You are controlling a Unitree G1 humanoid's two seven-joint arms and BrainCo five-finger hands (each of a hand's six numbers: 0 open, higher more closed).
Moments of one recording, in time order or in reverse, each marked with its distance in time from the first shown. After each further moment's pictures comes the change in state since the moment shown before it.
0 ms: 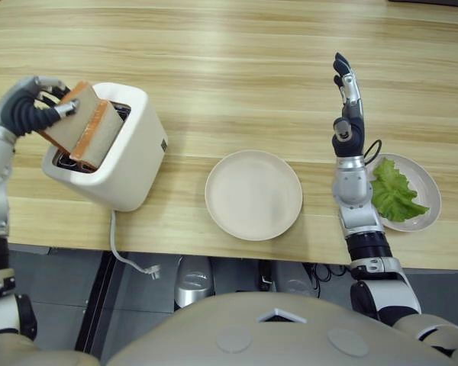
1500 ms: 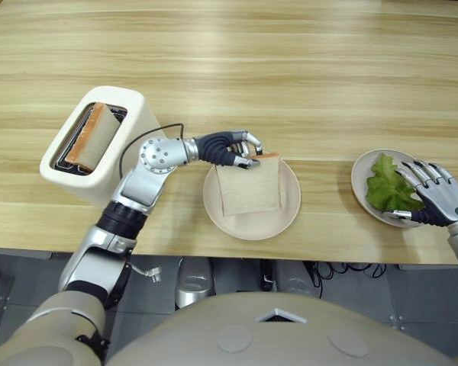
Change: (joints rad) left arm -0.239 -0.545 -0.666 0.064 -0.108 -0.187 -0.337; right arm 0.168 -0.792 0.229 0.571 -0.786 0.209 -0.601
